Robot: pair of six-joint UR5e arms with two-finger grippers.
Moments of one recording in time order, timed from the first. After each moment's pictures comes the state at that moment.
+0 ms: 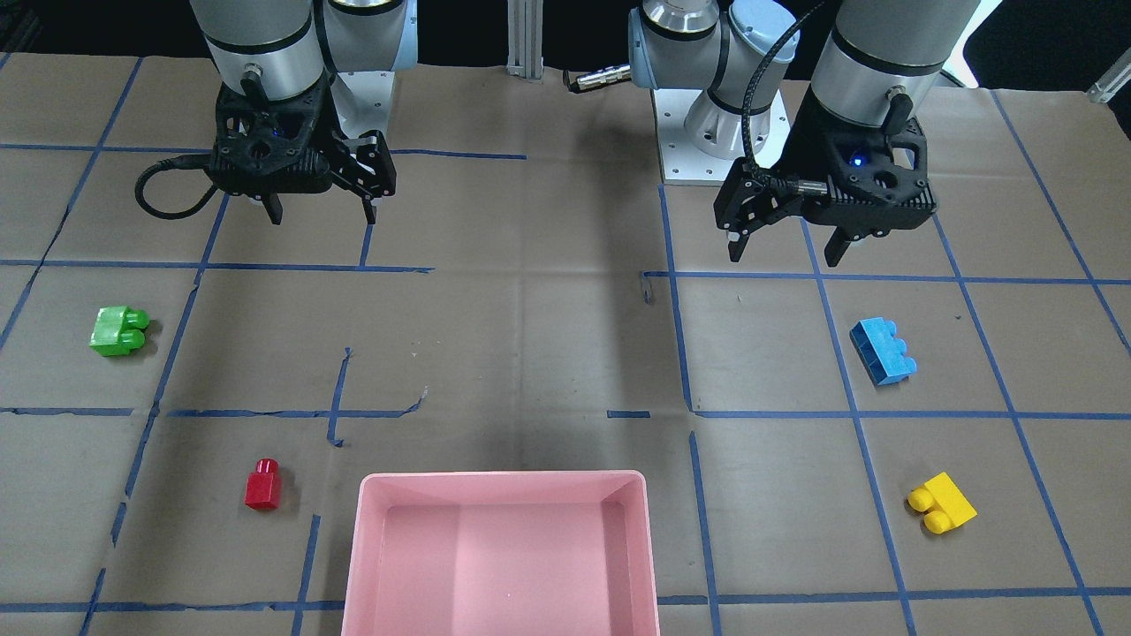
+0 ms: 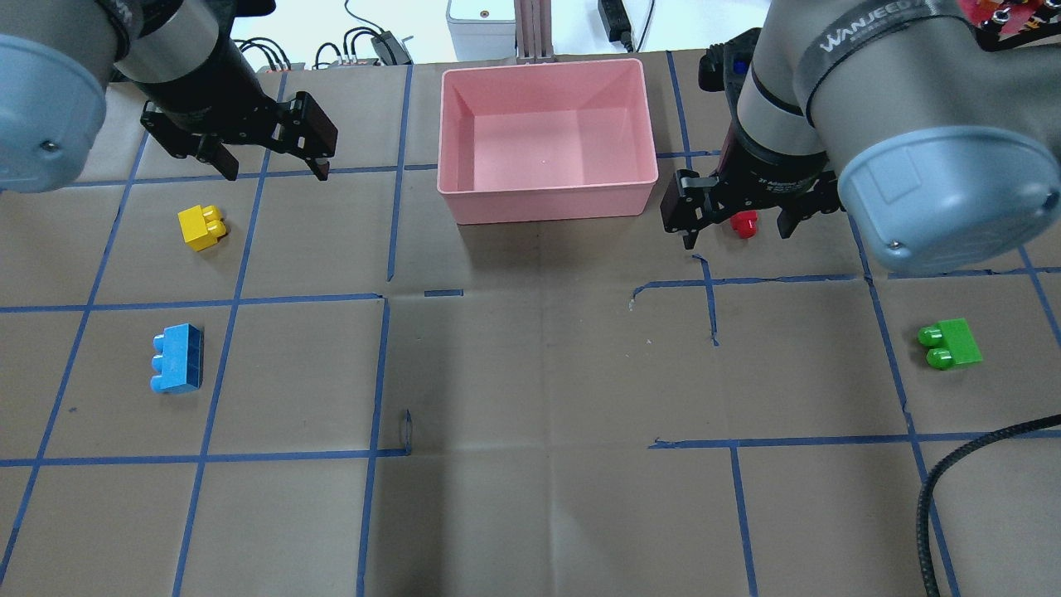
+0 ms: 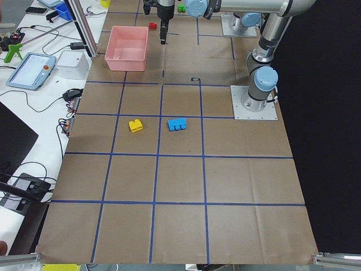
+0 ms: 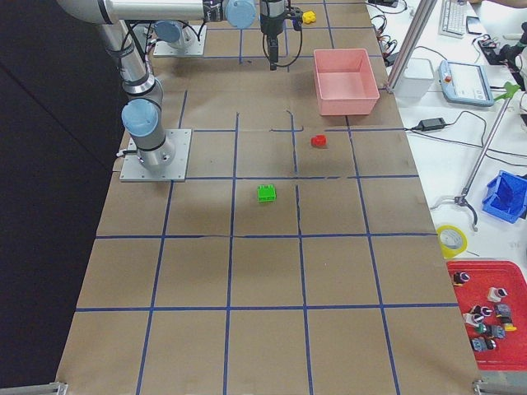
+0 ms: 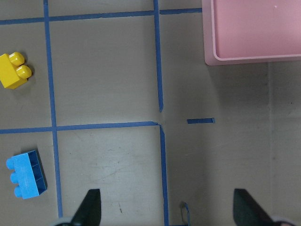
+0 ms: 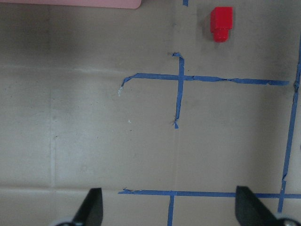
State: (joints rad) left arm -1.56 -1.59 -1.55 -1.47 1.58 0.06; right arm 1.70 -1.62 1.70 -1.68 -1.61 0.06
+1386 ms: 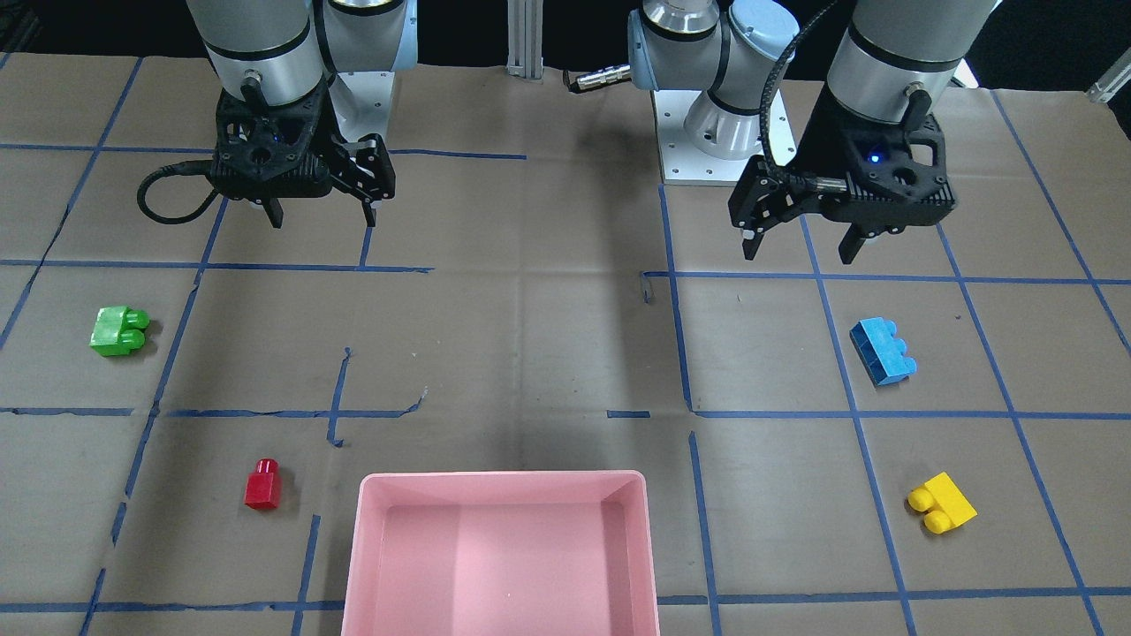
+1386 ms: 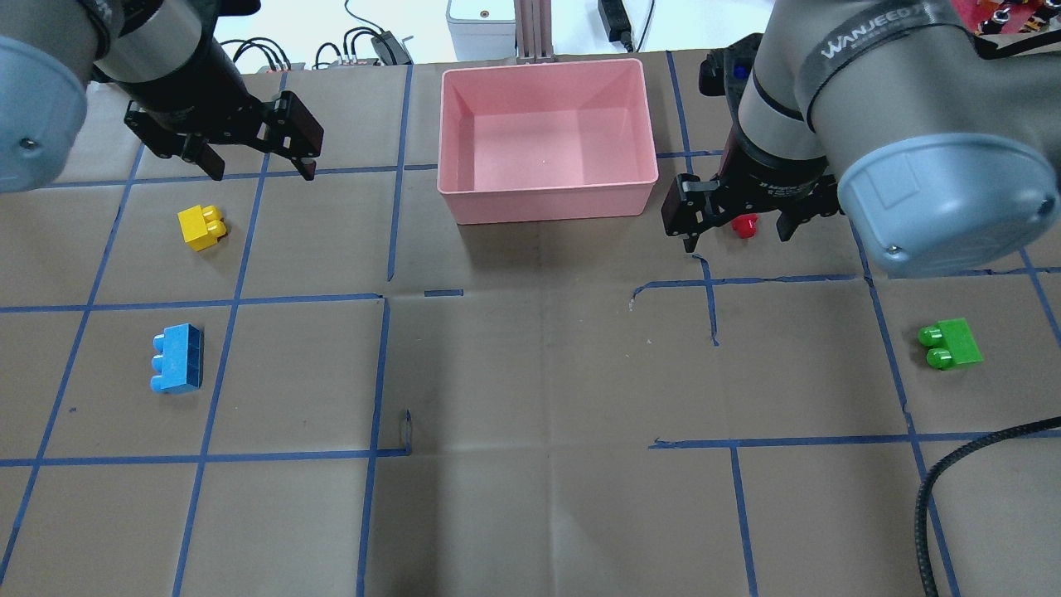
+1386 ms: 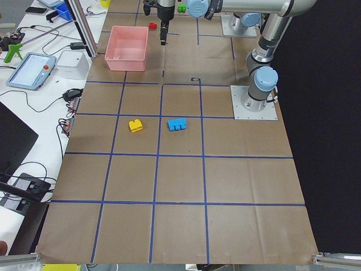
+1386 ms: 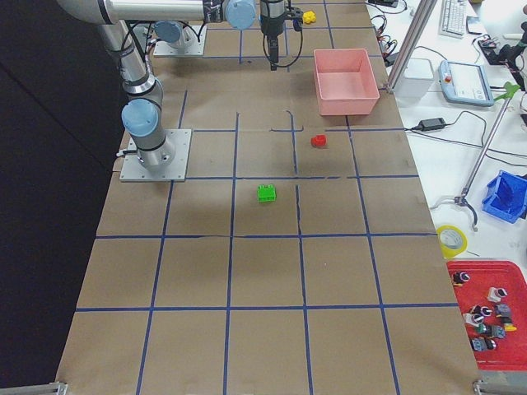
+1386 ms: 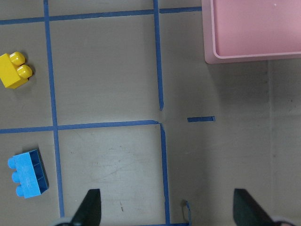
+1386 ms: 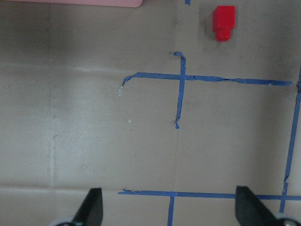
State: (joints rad) left arm -1.50 -1.58 -1.55 -1.48 1.58 0.09; right arm 1.68 -1.62 1.72 -1.69 -1.61 0.03
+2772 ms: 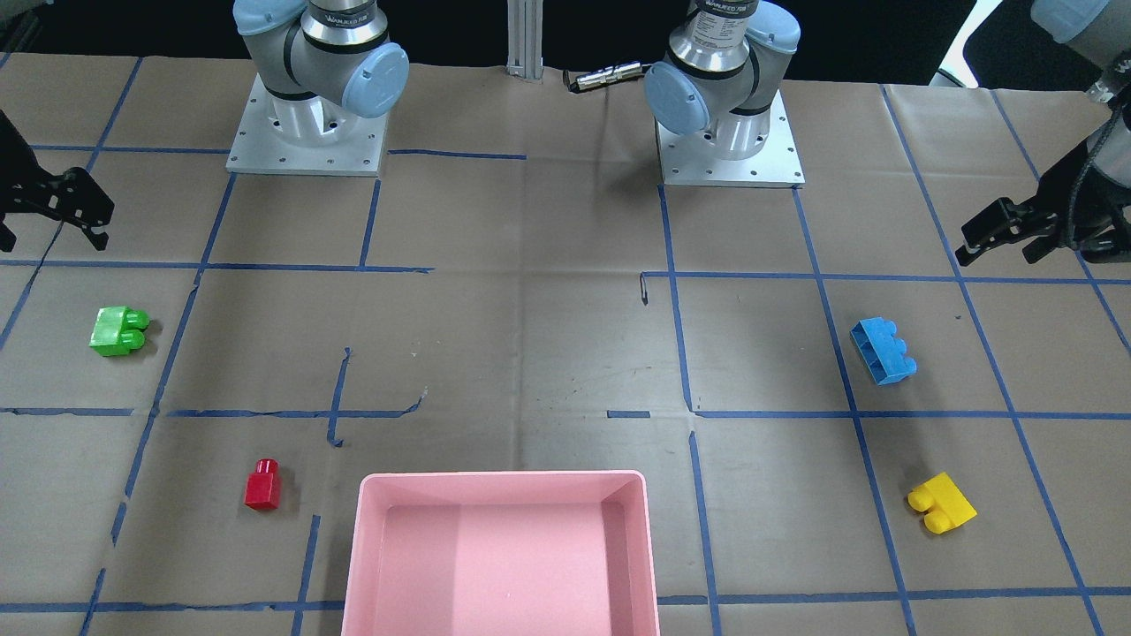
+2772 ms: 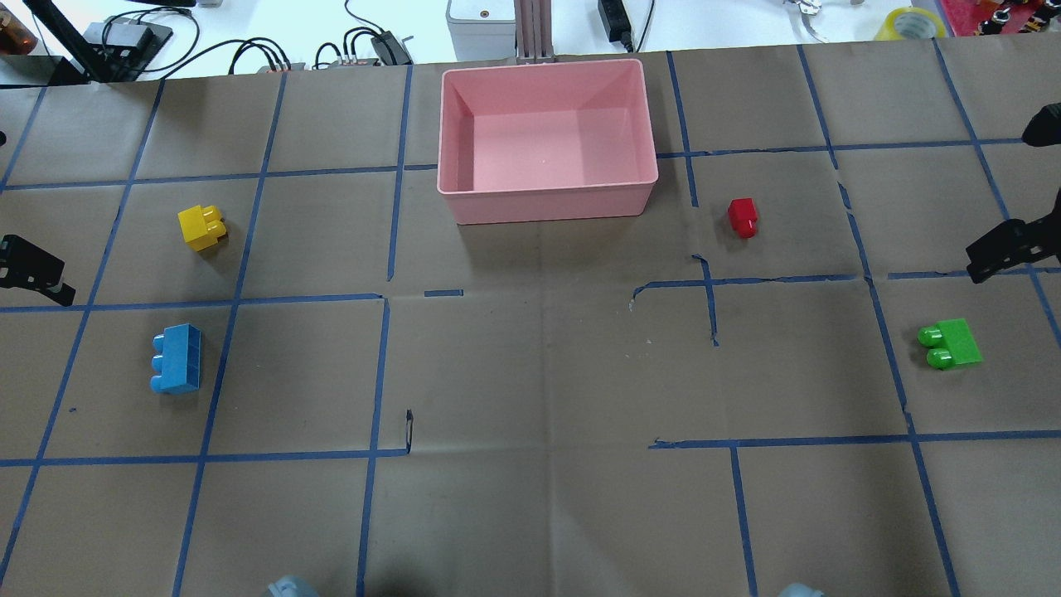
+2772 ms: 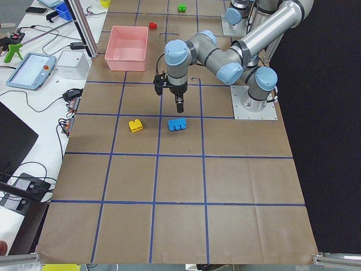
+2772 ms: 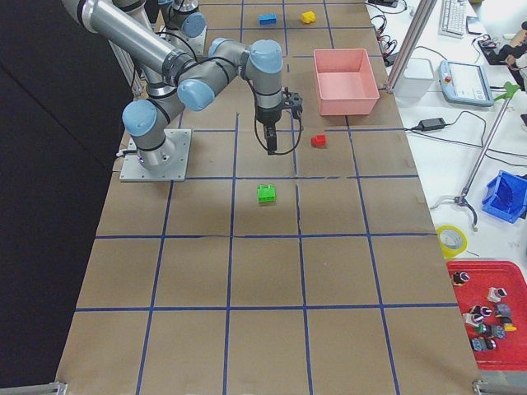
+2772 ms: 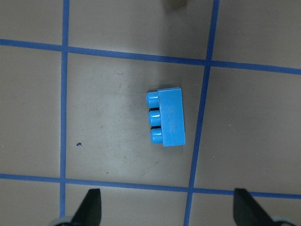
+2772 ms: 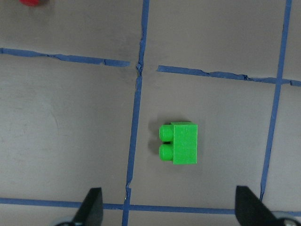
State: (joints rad) left arm -0.89 -1.59 -1.82 -1.36 1.58 0.59; right arm 1.00 -1.69 2.01 -2.01 -1.60 -0.67
